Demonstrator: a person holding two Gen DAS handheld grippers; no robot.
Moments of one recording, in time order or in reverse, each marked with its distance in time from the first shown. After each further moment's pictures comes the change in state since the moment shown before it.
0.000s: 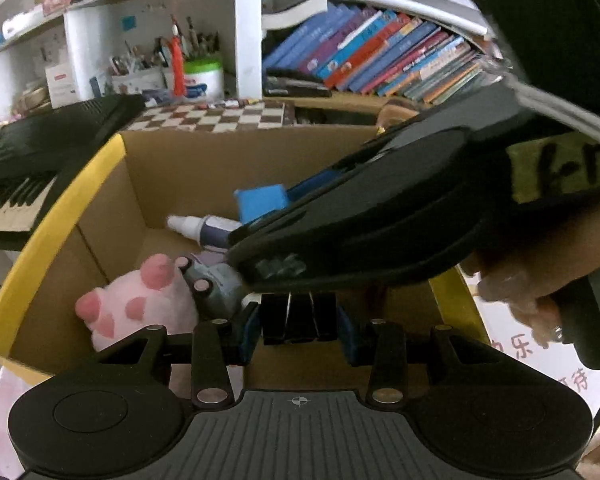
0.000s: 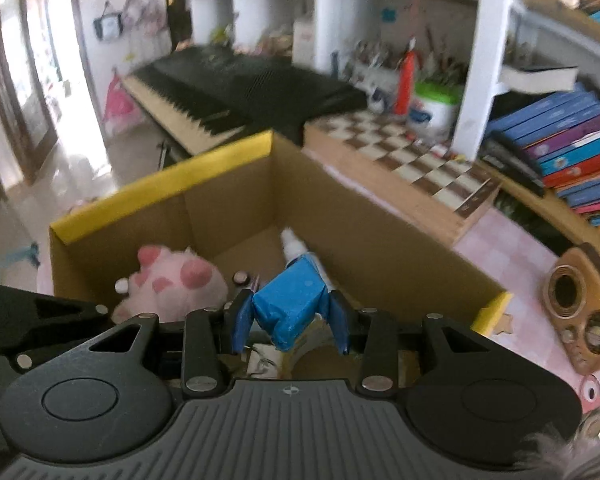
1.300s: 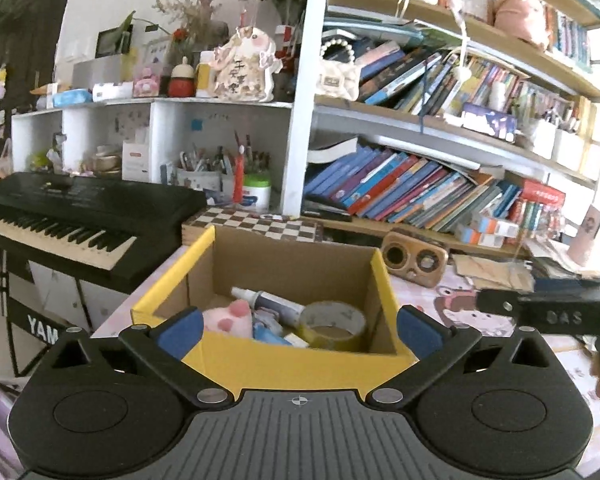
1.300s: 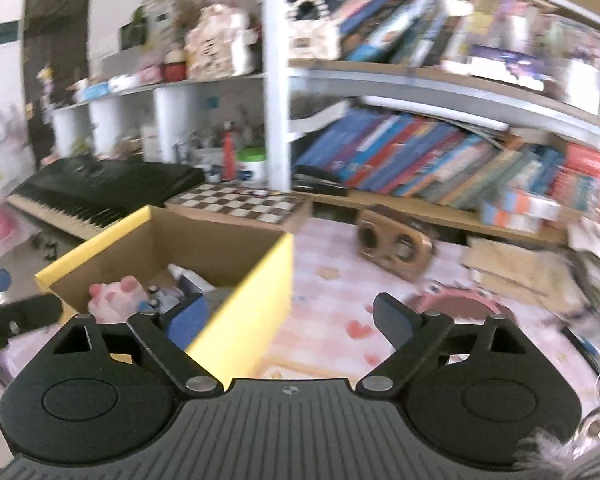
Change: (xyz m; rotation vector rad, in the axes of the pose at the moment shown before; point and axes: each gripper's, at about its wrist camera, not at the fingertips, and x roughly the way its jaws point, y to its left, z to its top) left arm -0.147 0.013 -0.055 -0.128 -0.386 0.046; right arm -0.175 0.027 -0.109 0.337 -0.294 -0.446
